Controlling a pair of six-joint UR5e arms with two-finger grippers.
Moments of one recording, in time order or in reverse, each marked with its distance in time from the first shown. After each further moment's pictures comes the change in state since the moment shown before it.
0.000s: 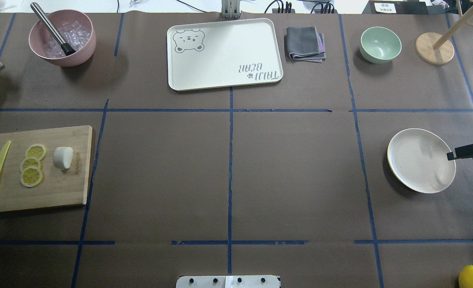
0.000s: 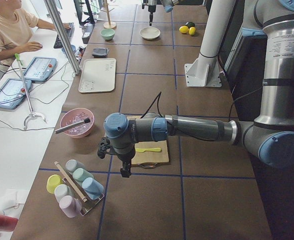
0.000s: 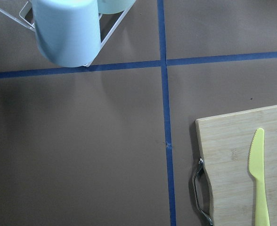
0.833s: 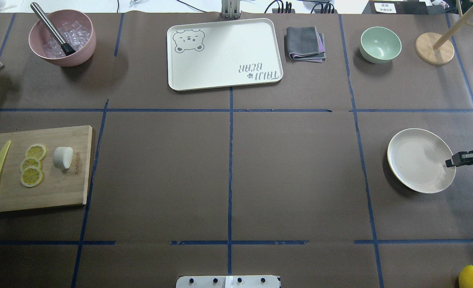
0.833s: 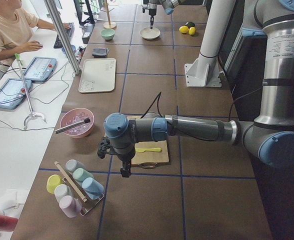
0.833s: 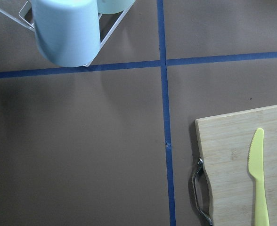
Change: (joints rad) left arm 0.000 0.000 0.000 0.000 -0.001 0.000; right arm -0.042 0.013 -0.023 0.004 -0.011 0.003
